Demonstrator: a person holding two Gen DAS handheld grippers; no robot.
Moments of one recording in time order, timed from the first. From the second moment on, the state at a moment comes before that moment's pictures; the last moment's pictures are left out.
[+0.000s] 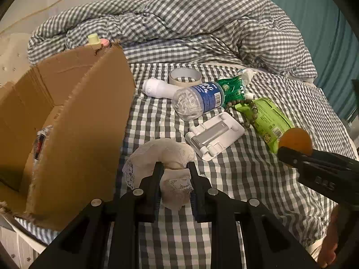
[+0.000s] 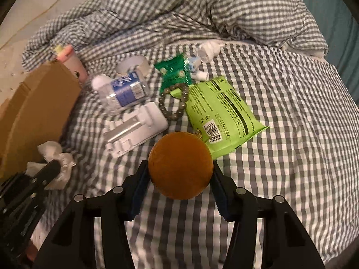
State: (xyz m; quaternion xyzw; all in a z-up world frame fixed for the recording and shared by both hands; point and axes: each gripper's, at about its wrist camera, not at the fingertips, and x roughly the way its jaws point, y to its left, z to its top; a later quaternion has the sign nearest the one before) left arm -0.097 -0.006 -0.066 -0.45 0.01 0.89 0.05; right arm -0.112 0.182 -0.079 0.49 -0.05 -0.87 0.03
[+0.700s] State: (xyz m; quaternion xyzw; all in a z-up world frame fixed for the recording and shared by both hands) left arm -0.072 -0.112 0.041 -0.36 -0.02 0.93 -0.02; right arm -0.067 0.065 0.029 0.41 -0.03 -0.89 0.19
